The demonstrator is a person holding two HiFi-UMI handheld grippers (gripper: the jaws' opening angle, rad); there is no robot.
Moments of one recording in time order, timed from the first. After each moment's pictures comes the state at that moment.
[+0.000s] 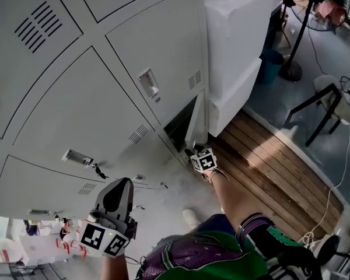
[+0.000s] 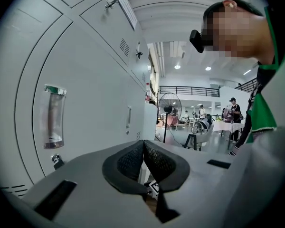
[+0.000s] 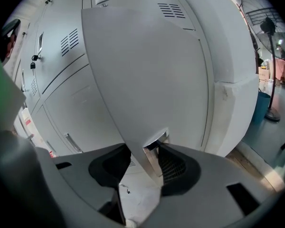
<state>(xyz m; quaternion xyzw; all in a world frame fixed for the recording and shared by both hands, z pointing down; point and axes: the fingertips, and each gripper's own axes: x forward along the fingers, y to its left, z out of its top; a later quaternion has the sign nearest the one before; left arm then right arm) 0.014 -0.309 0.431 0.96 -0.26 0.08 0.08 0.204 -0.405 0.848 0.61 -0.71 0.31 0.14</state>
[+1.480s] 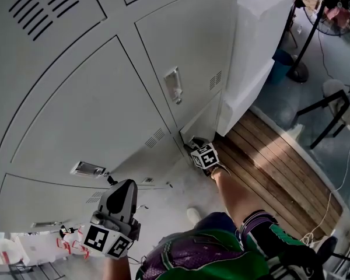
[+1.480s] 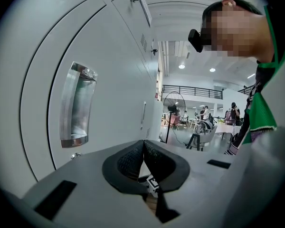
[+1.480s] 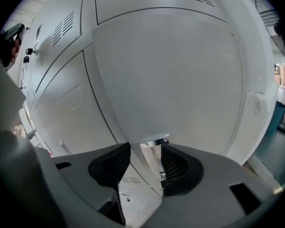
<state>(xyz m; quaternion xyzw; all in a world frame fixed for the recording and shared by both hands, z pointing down) -0.019 -0.368 0.454 0.95 -0.27 0.09 0.10 0.166 -0.477 0.837 0.58 -0.75 0.29 0.14</state>
